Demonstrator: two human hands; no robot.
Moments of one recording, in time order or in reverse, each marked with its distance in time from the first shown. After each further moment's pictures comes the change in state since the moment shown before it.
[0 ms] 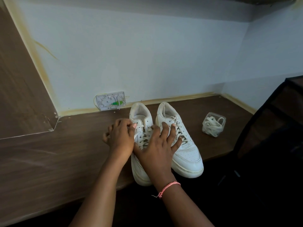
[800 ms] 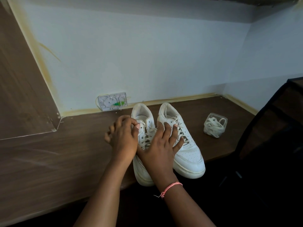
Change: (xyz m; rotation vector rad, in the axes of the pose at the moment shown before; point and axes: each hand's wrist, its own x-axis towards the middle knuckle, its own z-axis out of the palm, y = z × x) left_hand -0.007 0.003 -0.002 0.020 0.124 0.089; right_hand 0.001 0.001 0.000 0.043 -0.008 0.016
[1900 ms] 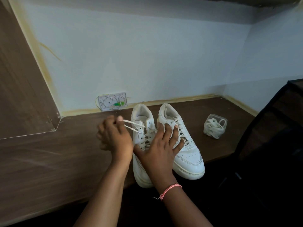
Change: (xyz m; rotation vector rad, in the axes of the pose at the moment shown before) left_hand 0.001 0.012 -0.003 -0.393 0.266 -0.432; right_hand -0.001 -0.001 -0.006 0.008 -0.074 0.008
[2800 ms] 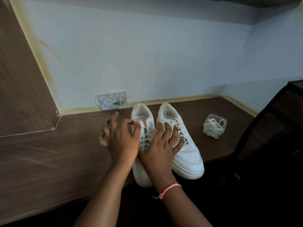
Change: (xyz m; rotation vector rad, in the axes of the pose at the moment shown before) left_hand -0.011 0.001 -0.009 0.358 -0.190 0.290; right_hand 0.000 0.001 0.002 -0.009 0.012 -0.012
